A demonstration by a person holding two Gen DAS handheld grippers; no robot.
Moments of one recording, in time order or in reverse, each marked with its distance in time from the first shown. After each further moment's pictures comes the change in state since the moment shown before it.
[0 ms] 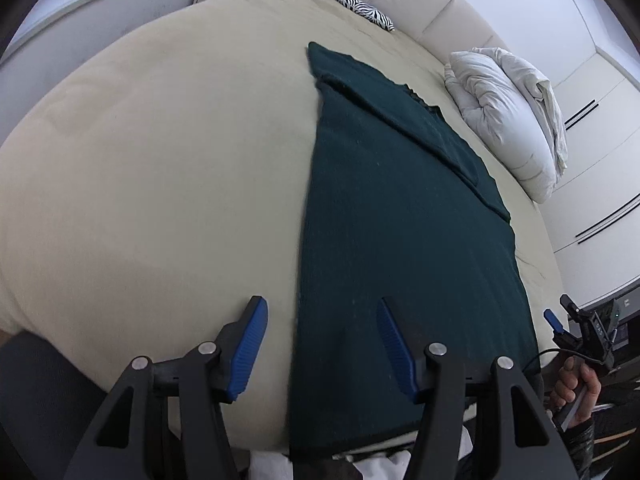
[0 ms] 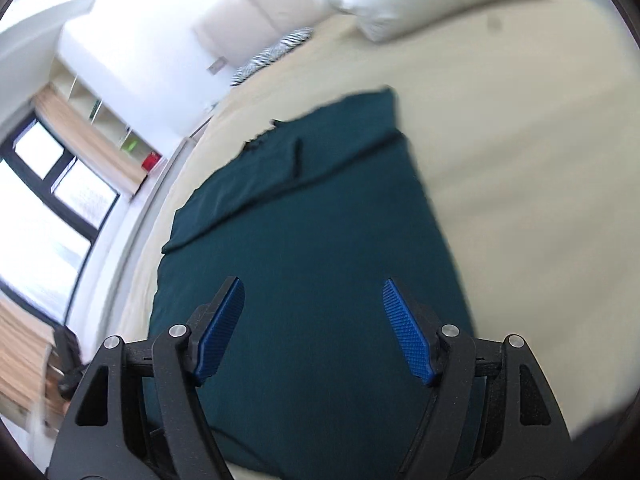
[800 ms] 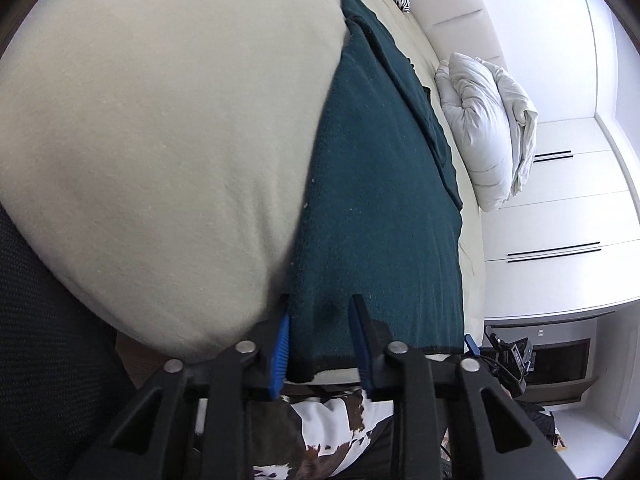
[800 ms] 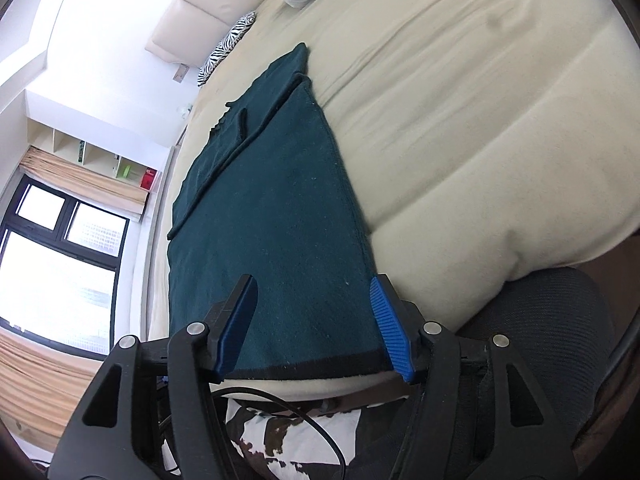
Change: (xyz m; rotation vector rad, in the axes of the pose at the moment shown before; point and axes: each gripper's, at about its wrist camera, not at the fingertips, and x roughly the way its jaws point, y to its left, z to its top) left arm 0.008 0.035 -0.030 -0.243 0.176 -0.284; right arm -0.054 -0.079 -0.056 0.230 0.121 0.054
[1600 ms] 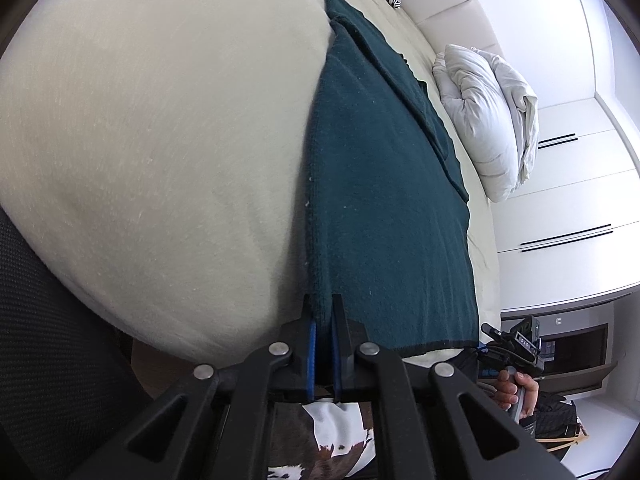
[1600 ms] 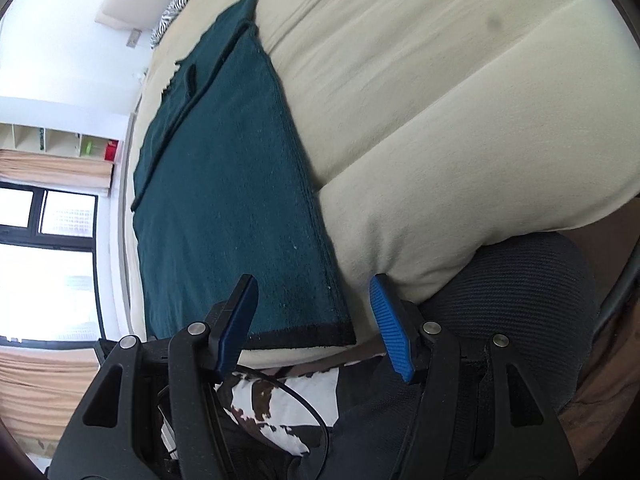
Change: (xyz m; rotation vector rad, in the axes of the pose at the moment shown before) left arm 0.000 -0.008 0.001 0.064 -0.016 0.054; right arm 0.027 -0.010 0.008 0.055 0.254 -0.125
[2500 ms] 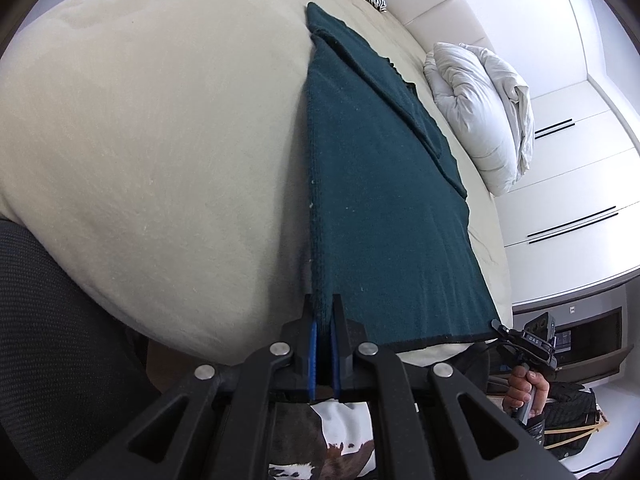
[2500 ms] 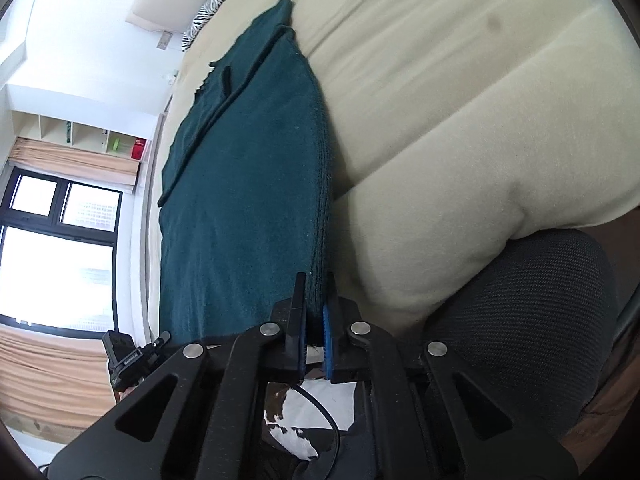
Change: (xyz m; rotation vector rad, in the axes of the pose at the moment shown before) left arm -0.014 -0.011 -0.006 0.069 -0.042 0.029; right arm -0.011 0.006 -0.014 -0.065 -0.091 0.117
